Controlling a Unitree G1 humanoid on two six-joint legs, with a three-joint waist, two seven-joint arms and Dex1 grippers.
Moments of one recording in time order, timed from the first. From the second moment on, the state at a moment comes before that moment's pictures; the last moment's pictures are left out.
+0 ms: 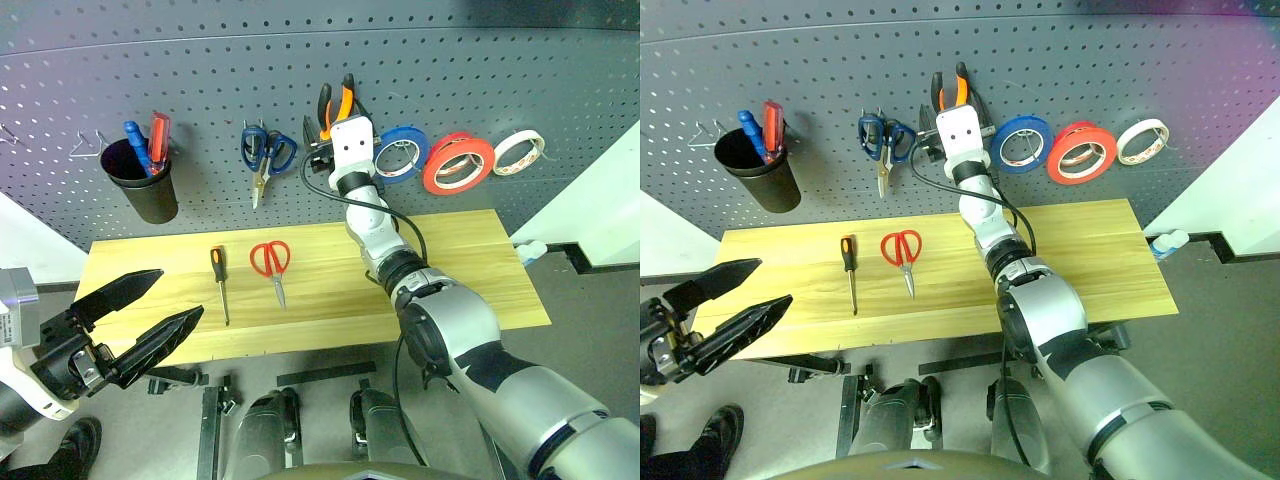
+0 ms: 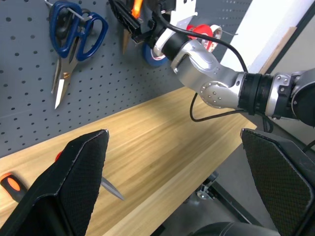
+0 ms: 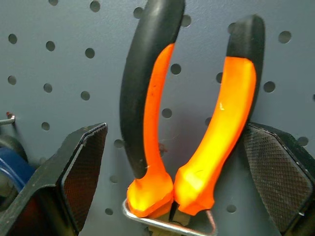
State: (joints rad) left arm 0.70 0.80 0.96 -0.88 -1.40 0.59 -0.58; right arm -1.17 0.04 -0.03 1.29 -0.17 -0.74 -0.17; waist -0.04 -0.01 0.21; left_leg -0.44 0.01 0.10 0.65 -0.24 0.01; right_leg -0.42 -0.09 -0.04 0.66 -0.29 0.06
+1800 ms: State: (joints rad) left arm 0.40 0.79 0.68 -0.73 -1.21 0.61 -0.63; right arm -0.44 -0.23 0.03 0.13 0.50 0.03 0.61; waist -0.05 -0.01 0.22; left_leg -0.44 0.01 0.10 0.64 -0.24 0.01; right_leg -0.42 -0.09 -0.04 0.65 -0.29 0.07
